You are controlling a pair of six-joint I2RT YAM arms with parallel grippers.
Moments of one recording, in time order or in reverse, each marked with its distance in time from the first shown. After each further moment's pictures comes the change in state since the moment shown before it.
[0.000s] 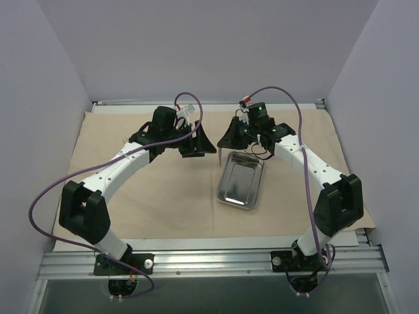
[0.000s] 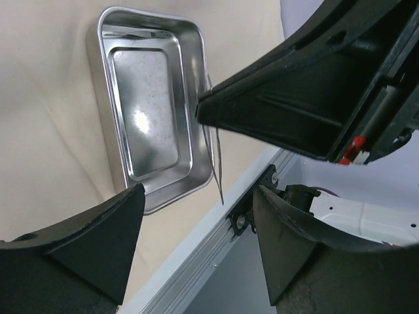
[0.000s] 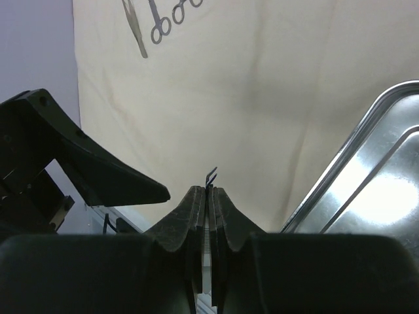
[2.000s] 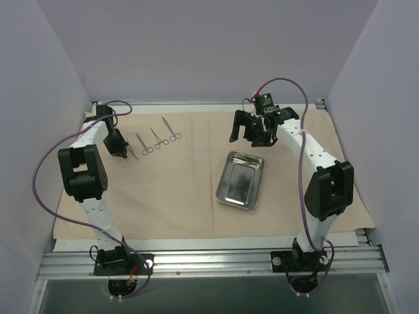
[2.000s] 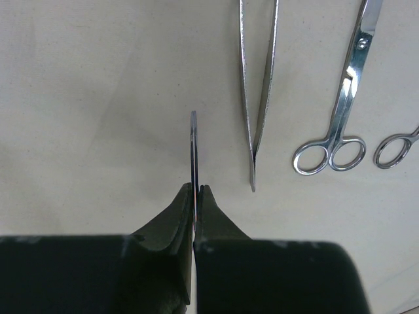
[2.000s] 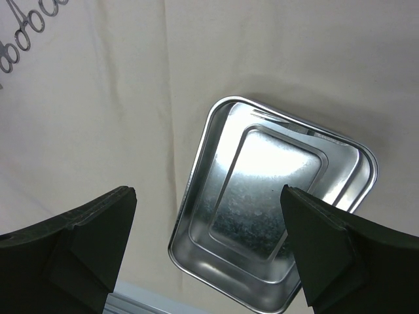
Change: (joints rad) left arm 0.631 0.481 0.302 -0.453 -0.576 0.279; right arm -0.119 0.165 0.232 -0.338 0.211 -0.214
